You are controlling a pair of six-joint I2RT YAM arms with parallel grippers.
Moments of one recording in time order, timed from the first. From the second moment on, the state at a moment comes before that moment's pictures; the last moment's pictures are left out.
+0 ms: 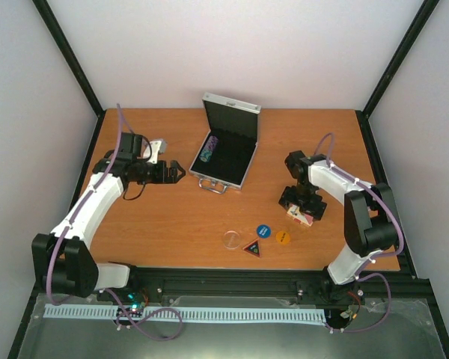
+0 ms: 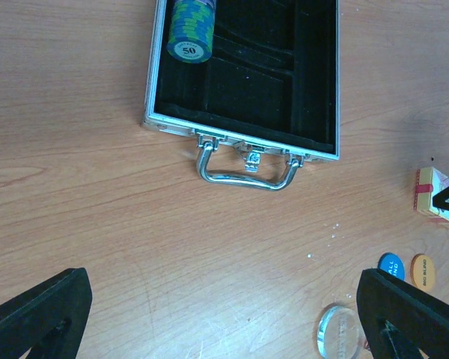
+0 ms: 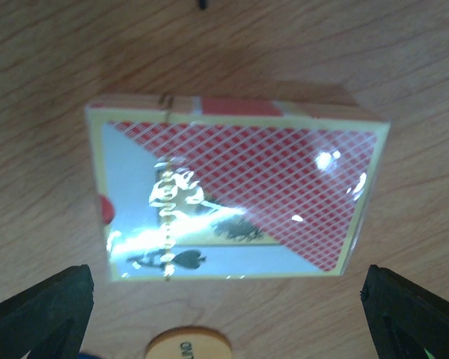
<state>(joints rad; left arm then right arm) -0.14 1.31 1.06 -0.70 0.44 -0.18 0.31 1.67 1.09 -1.09 0.04 0.81</state>
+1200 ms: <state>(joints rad) -0.14 1.29 1.06 -0.73 0.40 -0.19 0.24 1.92 1.31 -0.90 -0.20 0.42</state>
